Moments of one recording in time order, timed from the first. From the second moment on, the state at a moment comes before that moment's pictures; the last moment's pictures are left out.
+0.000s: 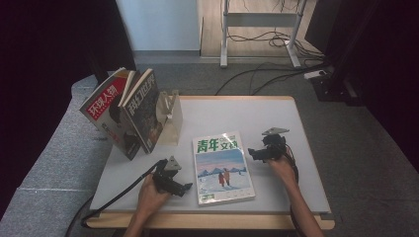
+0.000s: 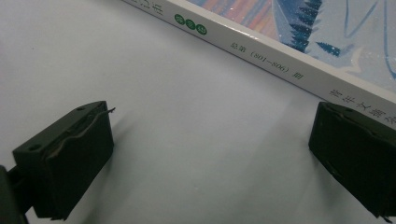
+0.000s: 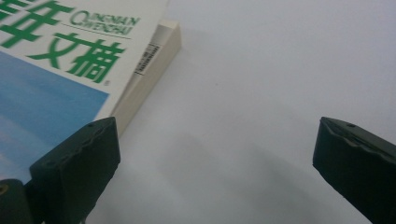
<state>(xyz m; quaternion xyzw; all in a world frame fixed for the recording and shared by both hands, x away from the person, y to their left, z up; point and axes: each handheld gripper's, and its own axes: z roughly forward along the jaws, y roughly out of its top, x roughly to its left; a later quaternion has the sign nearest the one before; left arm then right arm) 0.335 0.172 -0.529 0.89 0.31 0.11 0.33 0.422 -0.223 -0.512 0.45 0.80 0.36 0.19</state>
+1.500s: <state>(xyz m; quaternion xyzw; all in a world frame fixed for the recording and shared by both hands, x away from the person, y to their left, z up) 0.335 0.172 -0.529 0.88 0.31 0.11 0.33 0.421 -0.159 -0.527 0.38 0.84 0.38 0.08</state>
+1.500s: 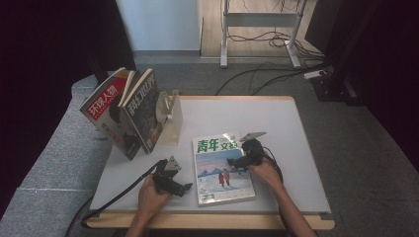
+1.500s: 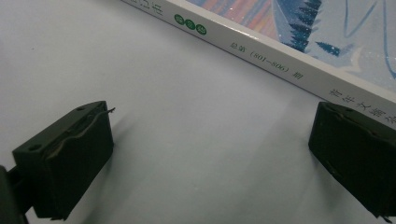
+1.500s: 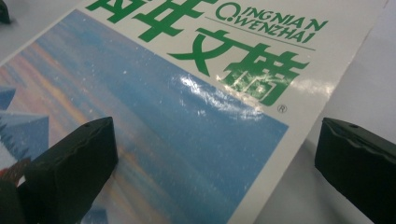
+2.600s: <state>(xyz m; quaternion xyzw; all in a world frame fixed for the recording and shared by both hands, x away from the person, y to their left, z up) 0.335 0.172 -0.529 0.88 0.31 0.11 0.33 0.416 -0.147 -0.504 0.34 0.86 0.38 0.09</state>
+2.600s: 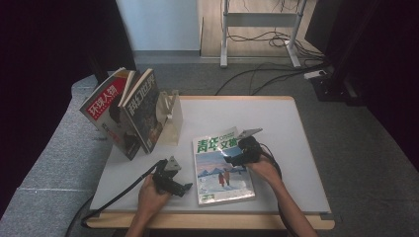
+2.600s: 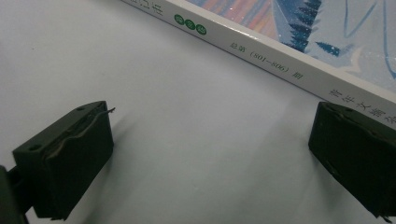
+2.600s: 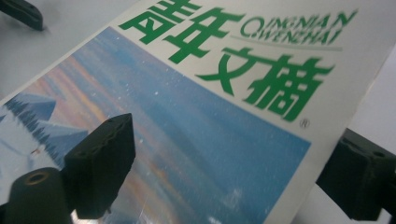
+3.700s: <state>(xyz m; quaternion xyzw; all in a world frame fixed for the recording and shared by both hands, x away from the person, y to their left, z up) 0.335 0.172 -0.529 0.89 0.31 0.11 0.33 0.405 -0.148 -0.459 0.33 0.84 0.42 0.11</state>
